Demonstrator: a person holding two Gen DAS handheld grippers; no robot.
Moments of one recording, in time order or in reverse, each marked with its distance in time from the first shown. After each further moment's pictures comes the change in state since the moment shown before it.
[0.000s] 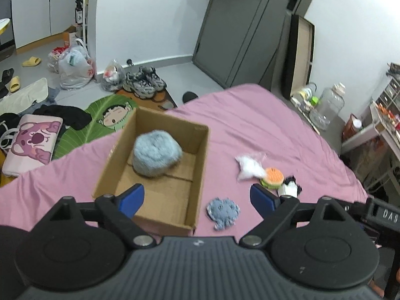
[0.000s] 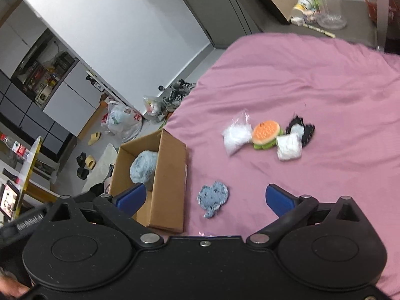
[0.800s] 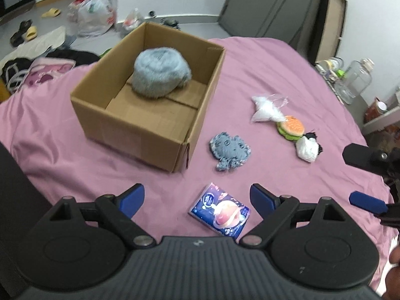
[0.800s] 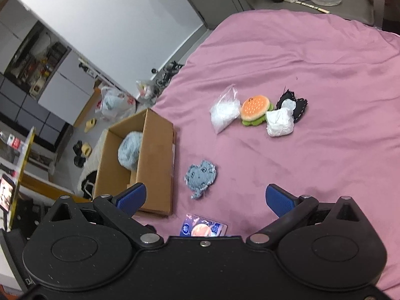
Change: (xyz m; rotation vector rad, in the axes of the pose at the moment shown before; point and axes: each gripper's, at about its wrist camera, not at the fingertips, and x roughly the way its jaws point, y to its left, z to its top) left arm 0.056 -0.016 -0.078 -0.149 0.161 0.088; right arm 0.017 -0.018 -0.011 0.009 0.091 -0.019
